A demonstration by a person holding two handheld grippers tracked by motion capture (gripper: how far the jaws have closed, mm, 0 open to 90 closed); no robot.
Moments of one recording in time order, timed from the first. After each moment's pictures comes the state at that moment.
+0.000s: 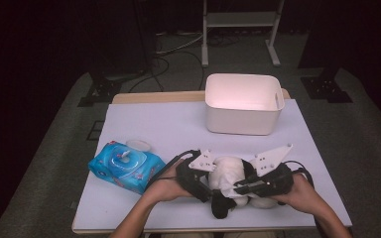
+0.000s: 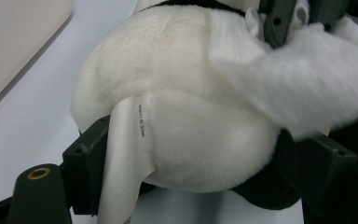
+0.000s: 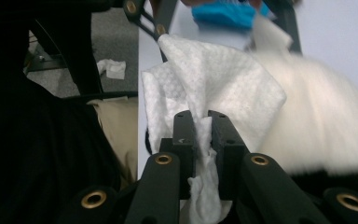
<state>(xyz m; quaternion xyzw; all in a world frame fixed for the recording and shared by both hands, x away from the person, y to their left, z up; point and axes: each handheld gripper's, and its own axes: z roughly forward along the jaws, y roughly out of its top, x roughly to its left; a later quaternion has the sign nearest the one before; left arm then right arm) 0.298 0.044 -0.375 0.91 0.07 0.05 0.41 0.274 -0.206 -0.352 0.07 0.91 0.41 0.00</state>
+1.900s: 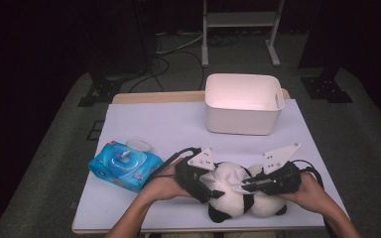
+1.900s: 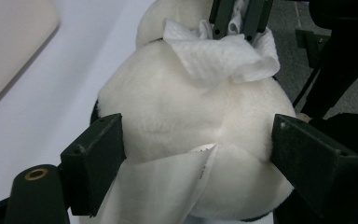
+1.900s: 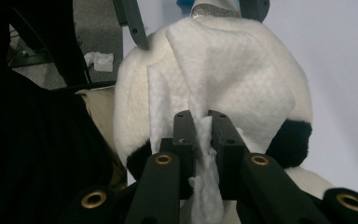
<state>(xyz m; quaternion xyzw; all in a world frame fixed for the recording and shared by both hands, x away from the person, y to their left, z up) 0.292 0.042 -0.356 0.91 0.06 0.02 0.41 0.276 -0.219 -0.352 0.09 0.91 0.39 0.02</state>
